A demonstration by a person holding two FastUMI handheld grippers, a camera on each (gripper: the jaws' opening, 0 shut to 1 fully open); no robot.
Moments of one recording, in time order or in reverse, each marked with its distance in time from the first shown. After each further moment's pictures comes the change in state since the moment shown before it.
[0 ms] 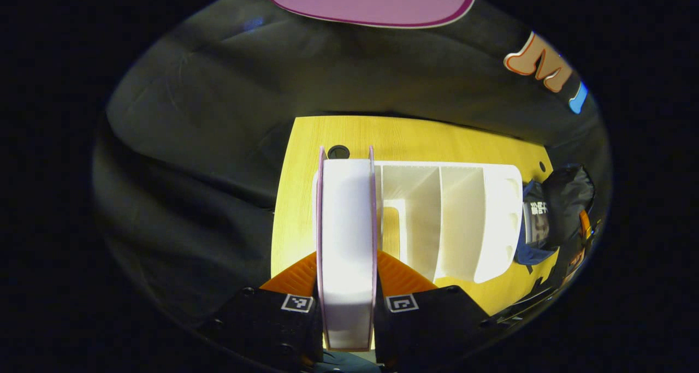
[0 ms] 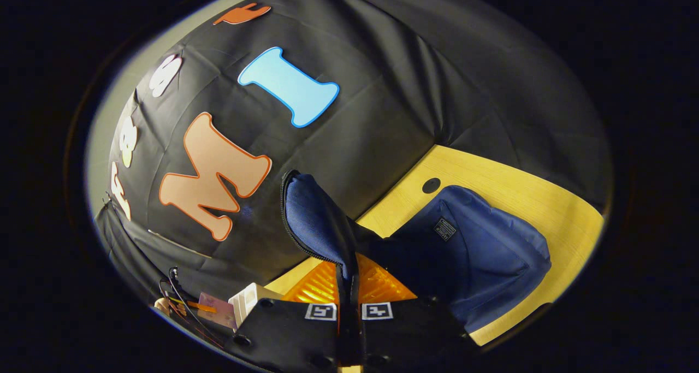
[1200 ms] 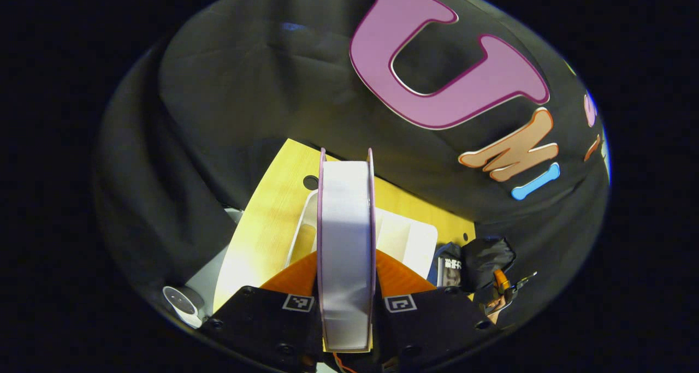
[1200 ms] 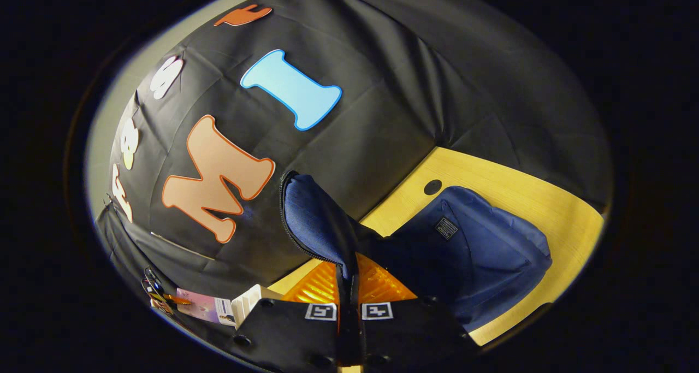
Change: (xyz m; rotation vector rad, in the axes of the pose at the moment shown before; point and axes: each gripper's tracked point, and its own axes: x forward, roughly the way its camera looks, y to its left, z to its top) left arm -0.106 0.005 0.020 -0.390 -0.240 -0.347; right arm -0.008 0.006 0.004 0.000 -0.011 0.000
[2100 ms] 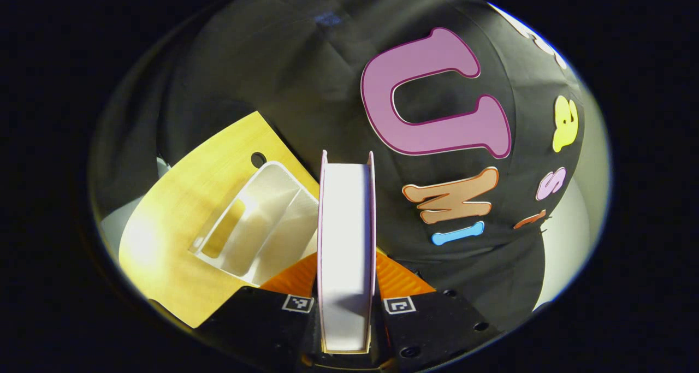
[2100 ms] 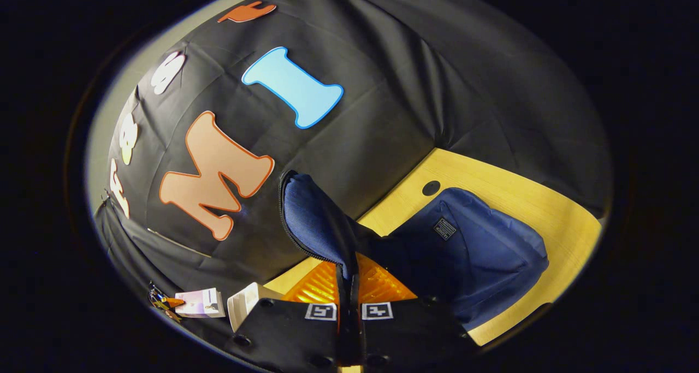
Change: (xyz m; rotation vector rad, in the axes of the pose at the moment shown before) left arm -0.006 -0.039 -0.026 -0.363 -0.105 -0.387; right arm -0.001 0.003 0.000 -0.020 0.008 -0.017
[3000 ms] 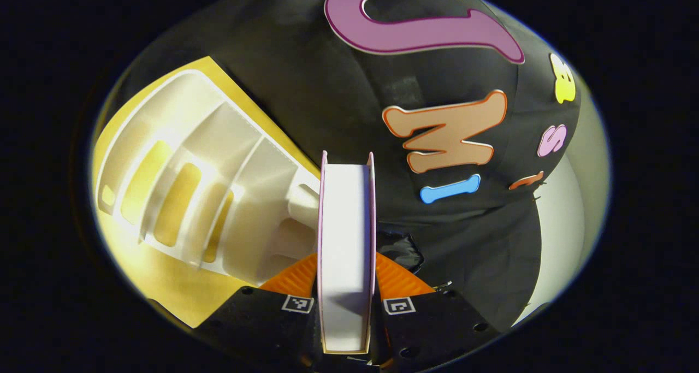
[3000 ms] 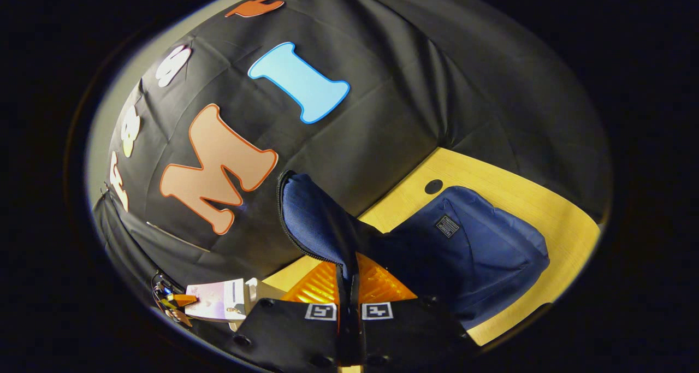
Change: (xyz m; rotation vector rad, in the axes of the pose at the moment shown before) left arm 0.126 -0.056 -0.146 0.043 0.259 -0.135; right arm -0.003 0.008 -0.006 -0.038 0.022 -0.005
